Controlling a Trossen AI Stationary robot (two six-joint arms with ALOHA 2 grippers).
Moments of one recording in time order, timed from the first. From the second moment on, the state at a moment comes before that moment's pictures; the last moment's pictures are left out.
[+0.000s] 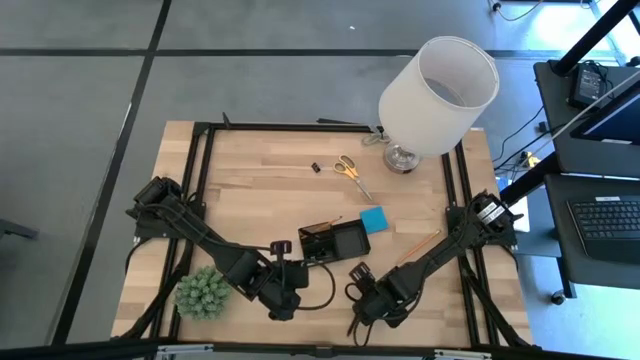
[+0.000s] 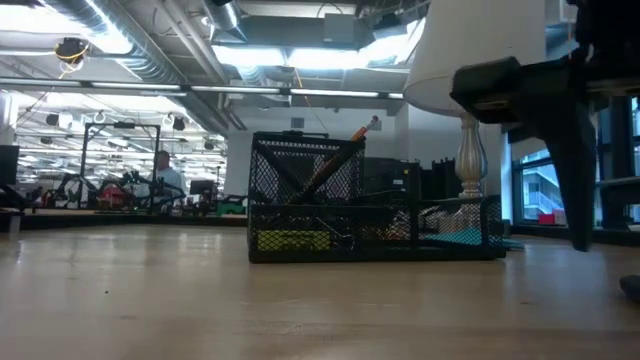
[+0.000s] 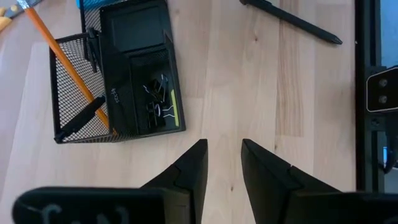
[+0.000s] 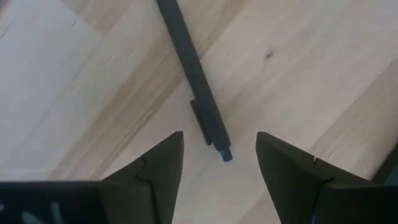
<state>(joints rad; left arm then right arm) -0.60 1.83 1.64 -0.99 -0.39 -0.62 0.64 1.97 1.33 -0.73 0.10 -0.09</state>
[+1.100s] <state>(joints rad) -0.59 1.83 1.64 -1.00 -0.40 -0.62 0.61 1.97 1.25 -0.63 0.06 -0.03</state>
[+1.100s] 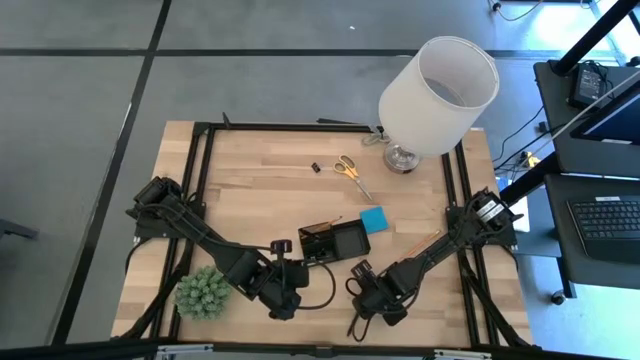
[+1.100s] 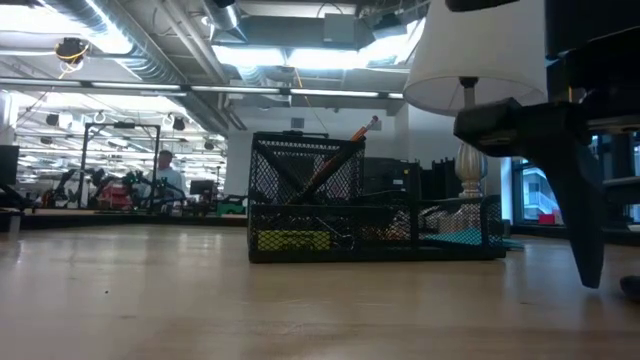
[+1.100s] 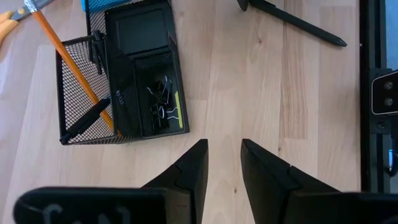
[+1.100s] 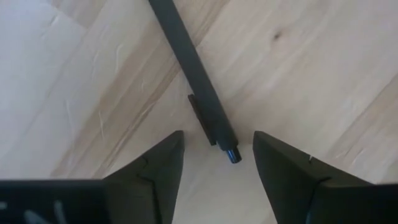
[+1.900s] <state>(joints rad) -0.59 1.87 1.64 -0.99 -0.45 -0.68 0.58 1.97 1.25 -0.61 0.06 0.24</state>
